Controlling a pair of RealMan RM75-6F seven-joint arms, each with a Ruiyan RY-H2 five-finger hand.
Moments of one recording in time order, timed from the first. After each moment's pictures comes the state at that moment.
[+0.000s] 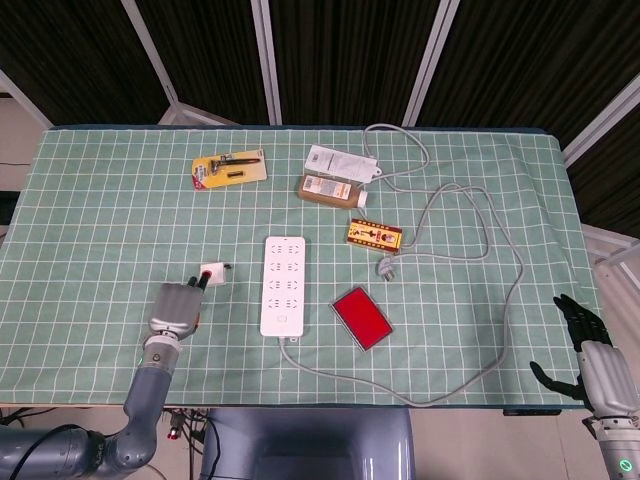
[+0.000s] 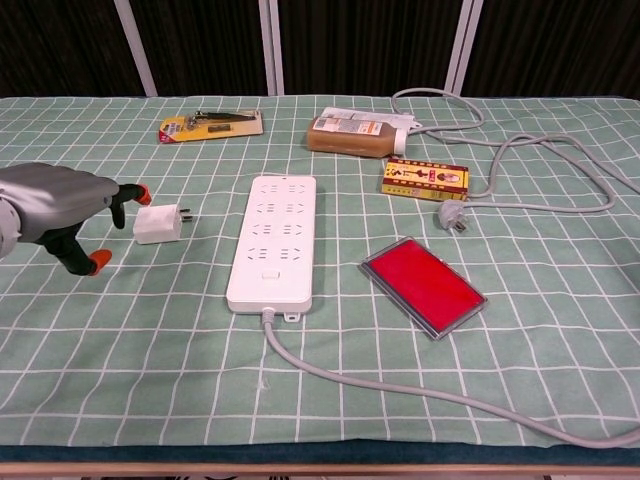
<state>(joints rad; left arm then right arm) -0.69 -1.57 -0.16 -1.82 0.56 1.31 1.12 0.05 -1.05 0.04 -1.72 -1.48 1.42 0.27</state>
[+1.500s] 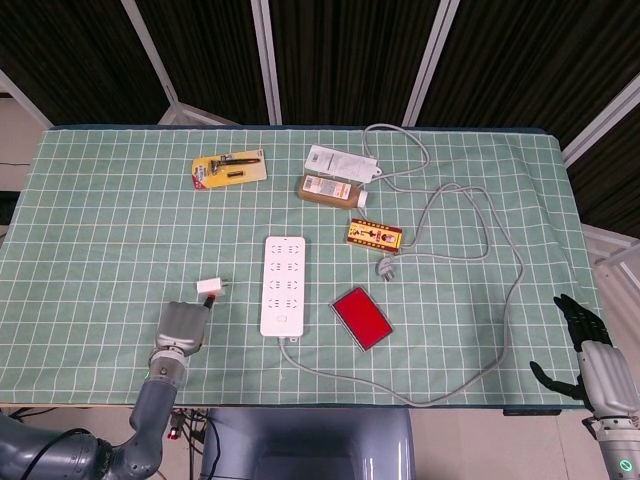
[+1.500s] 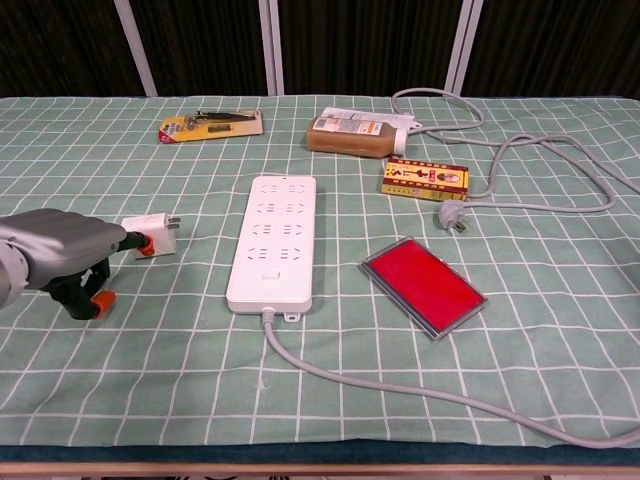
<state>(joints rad) -0.73 -1.60 -0.05 -1.82 0.50 1.34 1.07 0.05 -1.05 0.04 -1.73 -1.47 1.42 0.27</state>
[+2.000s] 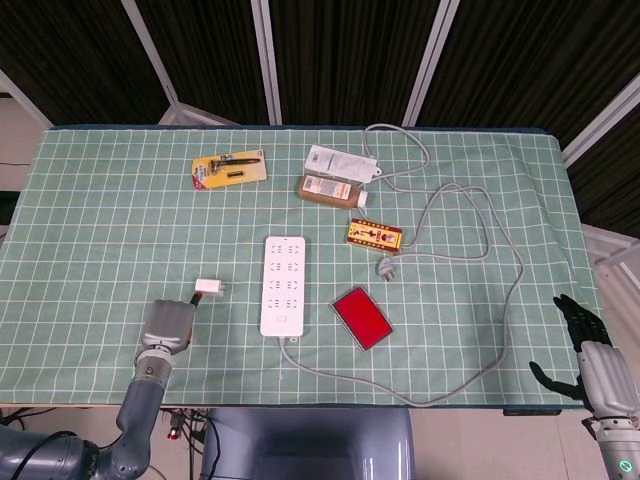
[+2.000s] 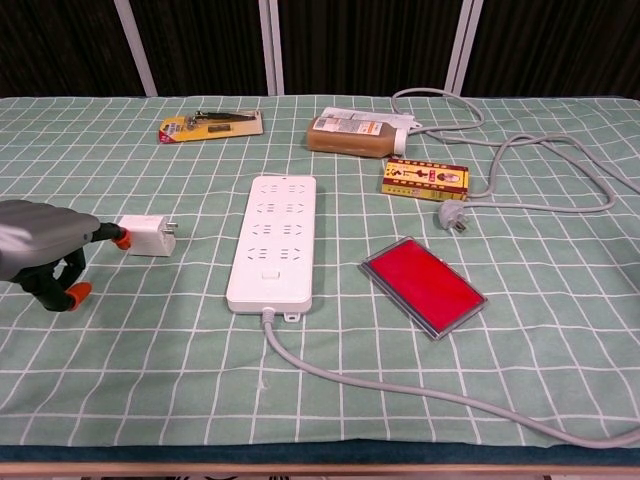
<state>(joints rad) -0.71 -1.55 -0.03 -1.83 0.51 1.34 1.03 0.05 -1.05 0.04 -1.73 -1.48 1.42 0.27</state>
